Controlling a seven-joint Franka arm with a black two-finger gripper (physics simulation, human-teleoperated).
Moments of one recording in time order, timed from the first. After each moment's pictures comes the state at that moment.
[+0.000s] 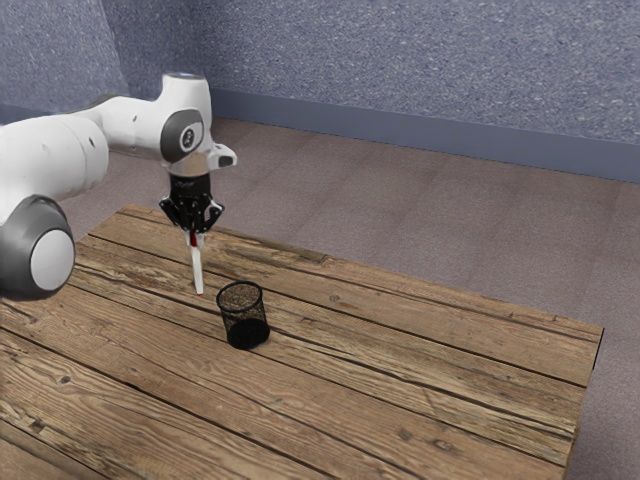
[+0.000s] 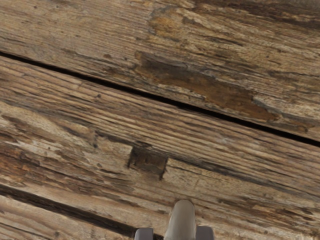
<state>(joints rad) 0.16 0.72 0.05 -1.19 0.10 1.77 -0.11</state>
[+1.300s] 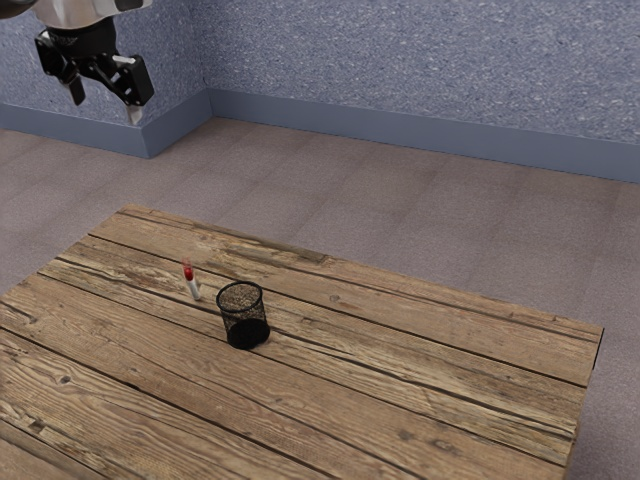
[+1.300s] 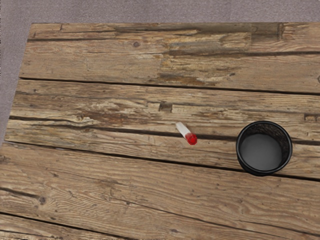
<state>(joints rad) 0.05 -0.26 -0.06 -1.66 0.26 1.60 -0.11</state>
